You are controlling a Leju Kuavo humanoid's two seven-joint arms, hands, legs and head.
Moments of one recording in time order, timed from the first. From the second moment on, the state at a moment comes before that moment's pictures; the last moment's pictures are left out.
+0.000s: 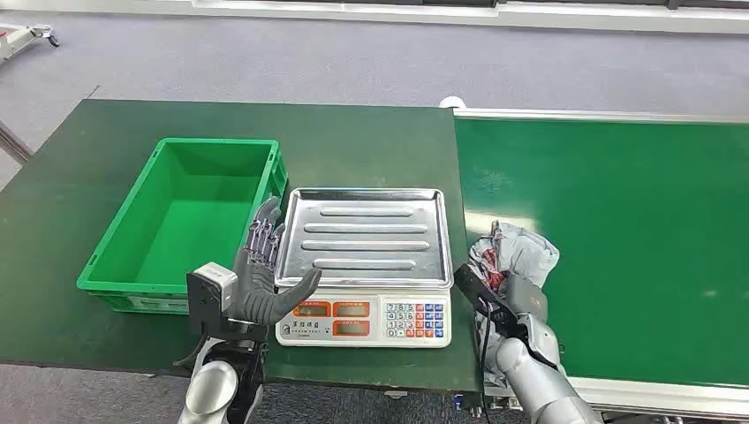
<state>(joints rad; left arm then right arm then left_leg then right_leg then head) 0.00 -0.20 -0.21 -1.49 -0.08 -0.01 -0.35 -0.46 0.10 0.14 -0.55 0.95 -0.37 0.08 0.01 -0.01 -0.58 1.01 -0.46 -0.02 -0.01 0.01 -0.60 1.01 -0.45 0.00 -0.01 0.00</state>
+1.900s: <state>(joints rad) 0.08 -0.20 -0.12 -1.56 -0.12 0.02 -0.34 -0.29 0.06 0.14 -0.90 0.79 -0.47 0.06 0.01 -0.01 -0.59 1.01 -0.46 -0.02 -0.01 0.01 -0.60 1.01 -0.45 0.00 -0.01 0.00</state>
